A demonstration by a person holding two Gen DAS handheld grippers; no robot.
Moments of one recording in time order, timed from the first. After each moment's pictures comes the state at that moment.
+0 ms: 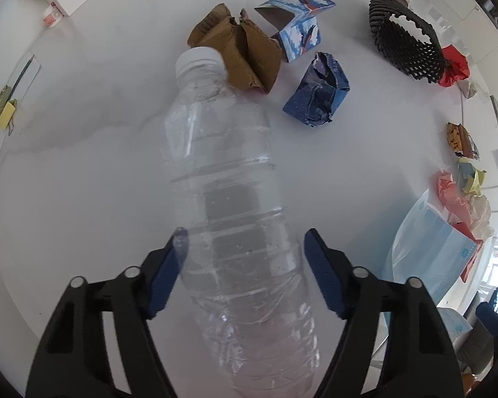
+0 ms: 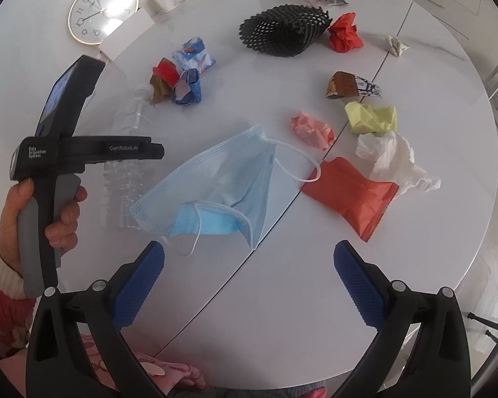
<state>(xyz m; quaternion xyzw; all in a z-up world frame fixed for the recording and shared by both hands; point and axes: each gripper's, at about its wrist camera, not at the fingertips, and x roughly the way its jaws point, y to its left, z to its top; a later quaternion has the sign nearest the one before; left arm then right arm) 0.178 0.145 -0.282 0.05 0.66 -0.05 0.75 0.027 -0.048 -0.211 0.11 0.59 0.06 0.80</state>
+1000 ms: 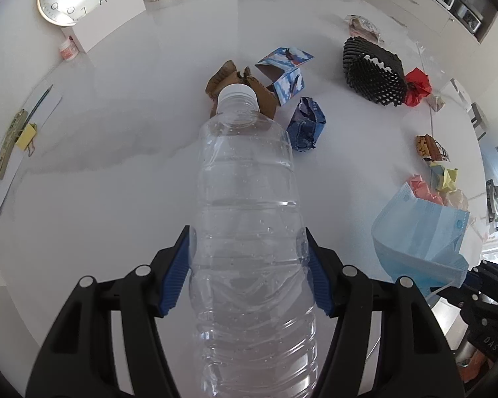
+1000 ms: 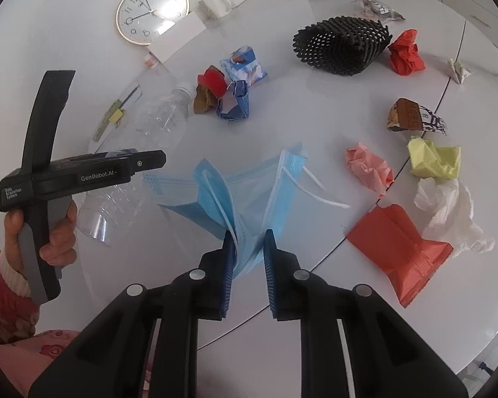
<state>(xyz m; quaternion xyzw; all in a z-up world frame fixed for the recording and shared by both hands) 0.136 0.165 -0.231 0.06 0.58 -0.09 0.81 0.048 -0.052 -0.223 0.14 0.54 0.17 0.81</state>
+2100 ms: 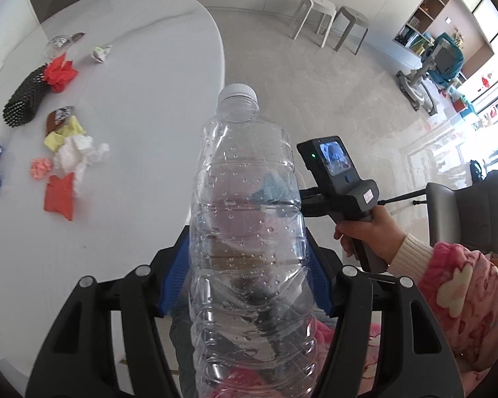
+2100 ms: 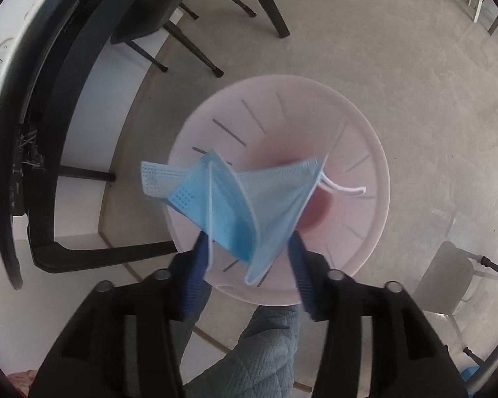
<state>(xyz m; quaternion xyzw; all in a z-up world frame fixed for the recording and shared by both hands) -0.095 -0.240 -0.215 0.16 0.59 -0.32 0.73 -0.094 -0.425 -0.443 0.23 0.65 0.02 0.72</state>
